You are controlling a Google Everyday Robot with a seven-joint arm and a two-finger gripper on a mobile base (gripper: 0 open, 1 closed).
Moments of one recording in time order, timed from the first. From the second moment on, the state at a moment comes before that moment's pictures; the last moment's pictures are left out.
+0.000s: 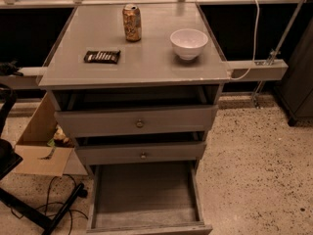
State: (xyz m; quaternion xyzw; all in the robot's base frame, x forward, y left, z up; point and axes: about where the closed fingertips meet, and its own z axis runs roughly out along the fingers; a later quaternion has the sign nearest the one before) arm 0.268 -0.171 0.094 -0.43 0.85 0.25 0.16
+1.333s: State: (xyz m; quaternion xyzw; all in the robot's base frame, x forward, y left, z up) arm 0.364 -0.163 0.129 -0.46 0.78 0.29 0.29
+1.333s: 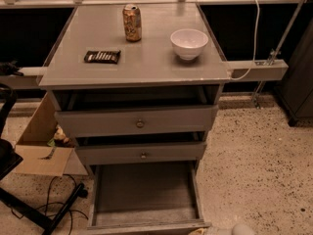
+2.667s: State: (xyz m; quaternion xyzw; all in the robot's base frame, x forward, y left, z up) arm 0.405 -0.089 0.123 -0.50 0.71 0.36 0.34
